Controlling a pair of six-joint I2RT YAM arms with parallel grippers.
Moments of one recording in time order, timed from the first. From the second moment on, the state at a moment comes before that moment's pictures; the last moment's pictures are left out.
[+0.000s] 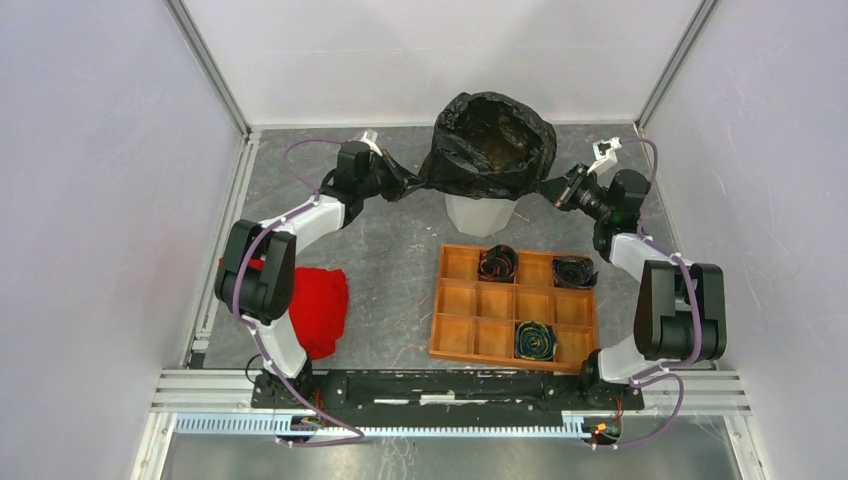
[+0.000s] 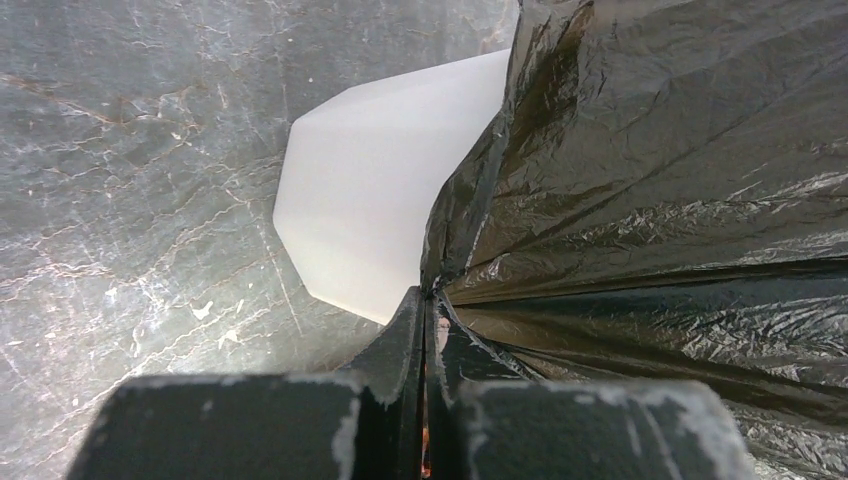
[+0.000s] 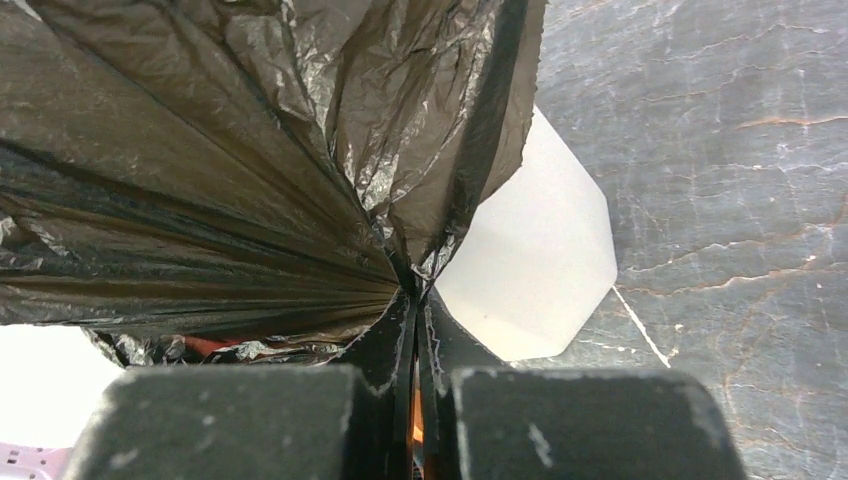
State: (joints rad) left arm -0.34 1.79 1.15 0.21 0.42 -1.00; right arm -0.10 1.51 0.73 0.63 -0.77 0.63
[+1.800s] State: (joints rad) left arm -0.39 1.86 1.33 -0.23 0.19 -0.74; right arm -0.19 1.61 1.02 0.39 -0.65 0.54
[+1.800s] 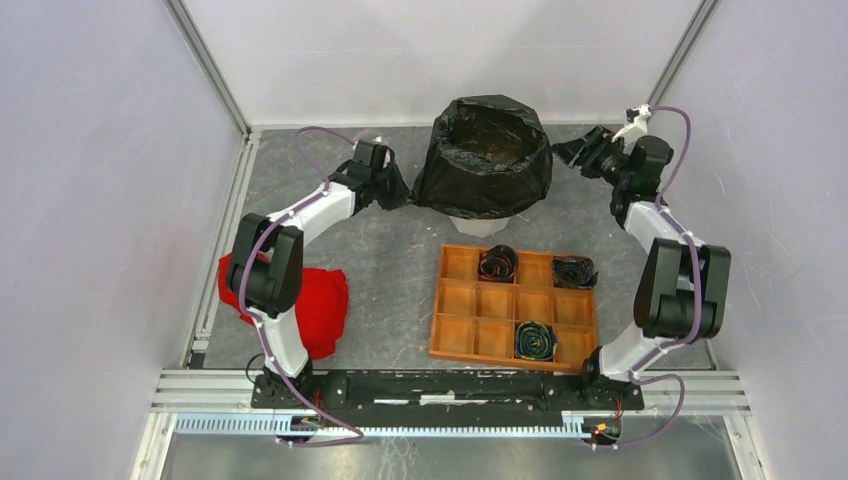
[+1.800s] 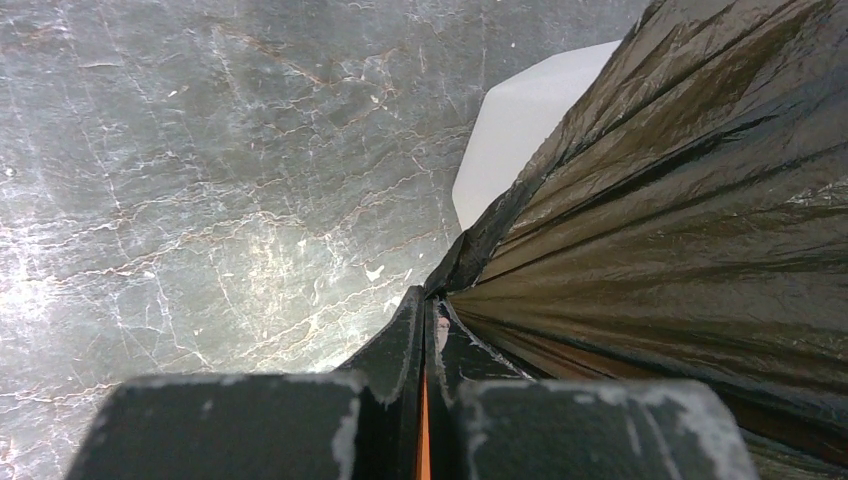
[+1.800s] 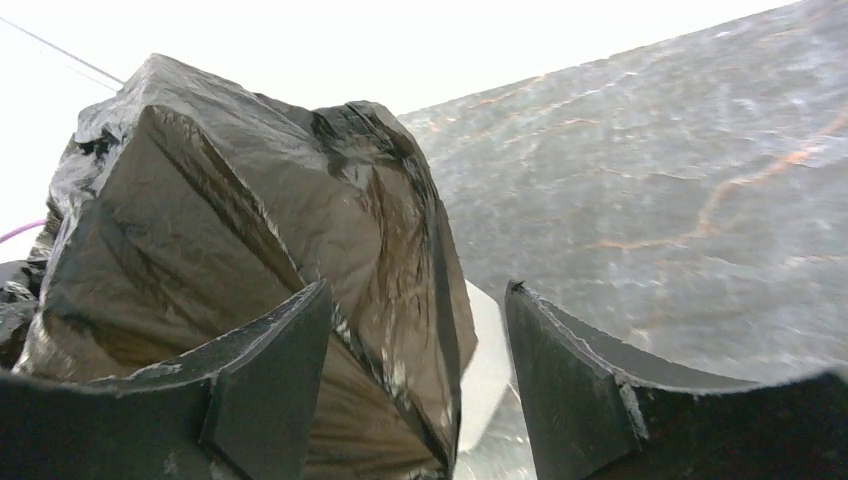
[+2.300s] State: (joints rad) left arm -0.42 1.85 1.34 -0.23 0.19 -0.74; right arm -0.11 1.86 1.05 0.51 -0.61 0.63
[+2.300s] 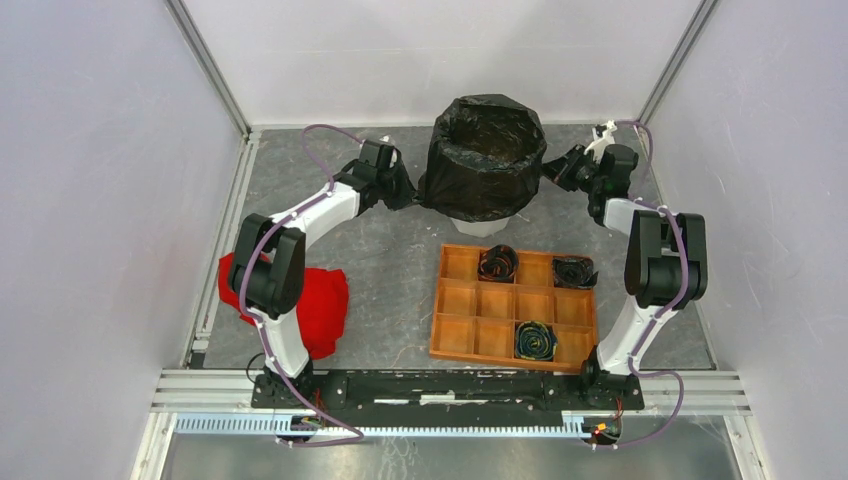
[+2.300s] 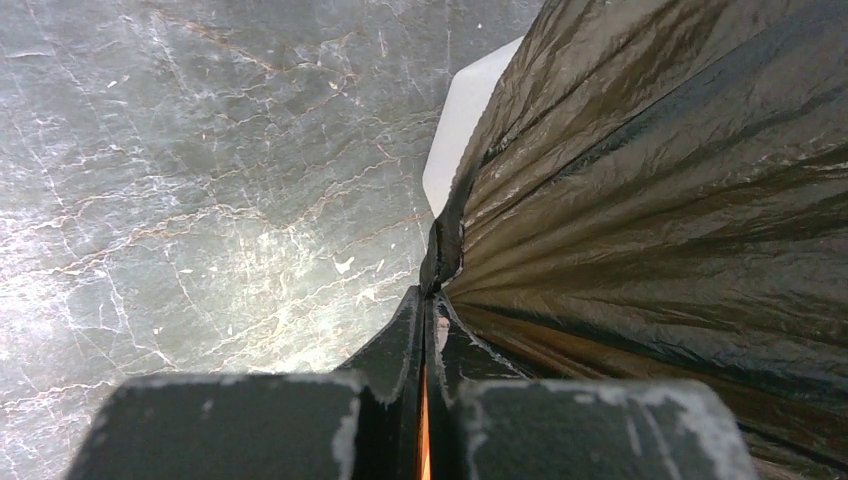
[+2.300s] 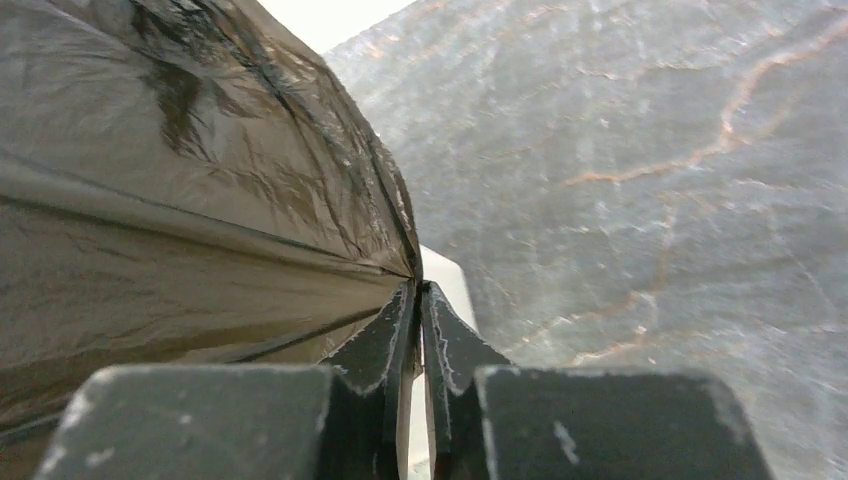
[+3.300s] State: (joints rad) left arm -0.42 1.77 1.33 -0.29 0.11 -0.71; right arm -0.03 1.56 1.72 -0.33 0.03 -0.01
